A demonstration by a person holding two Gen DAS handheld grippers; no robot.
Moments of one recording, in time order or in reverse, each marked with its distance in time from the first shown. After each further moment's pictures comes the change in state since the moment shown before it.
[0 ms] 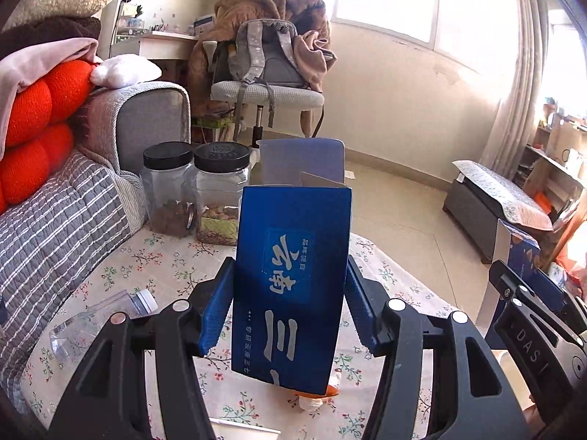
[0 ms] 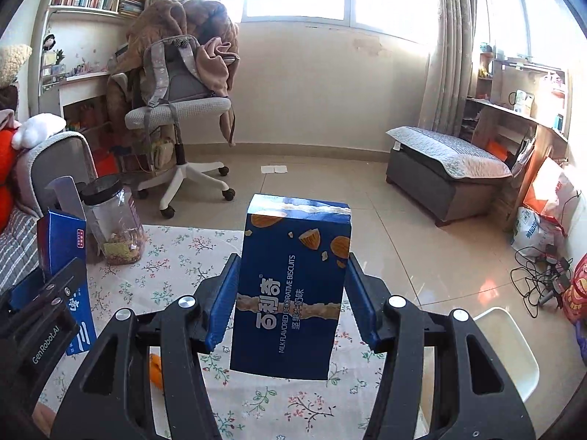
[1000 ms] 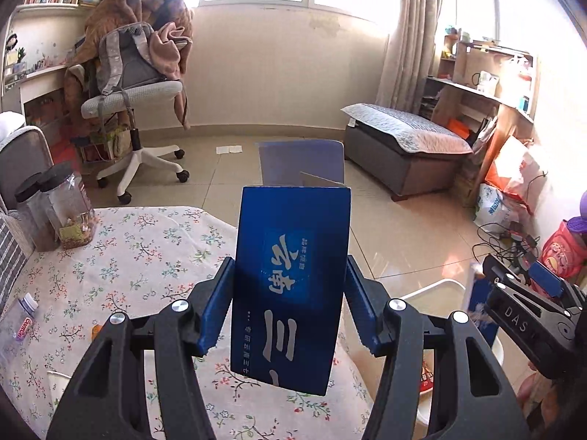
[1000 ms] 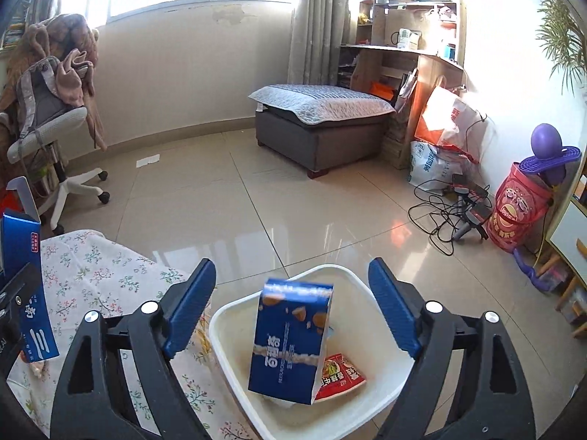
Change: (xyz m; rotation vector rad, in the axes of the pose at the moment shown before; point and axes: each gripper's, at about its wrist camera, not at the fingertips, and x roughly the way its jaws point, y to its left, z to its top) left arm -0.020 -0.233 -0.055 0.265 0.099 -0.296; right arm -0.007 -0.249 -0.055 0.242 0.111 -0.363
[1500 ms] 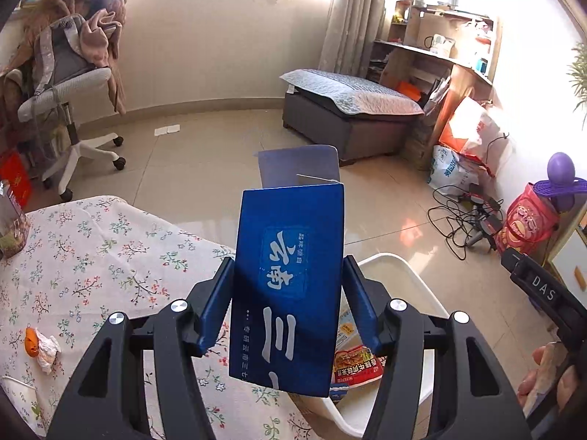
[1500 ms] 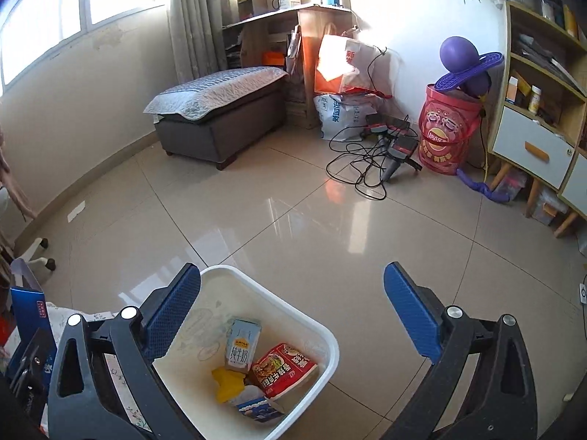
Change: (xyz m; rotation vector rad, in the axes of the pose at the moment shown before) left arm 0.046 -0.099 -0.008 0.092 0.119 -0.181; right arm 0.022 -0.121 -0.012 0.340 0.083 -0.220
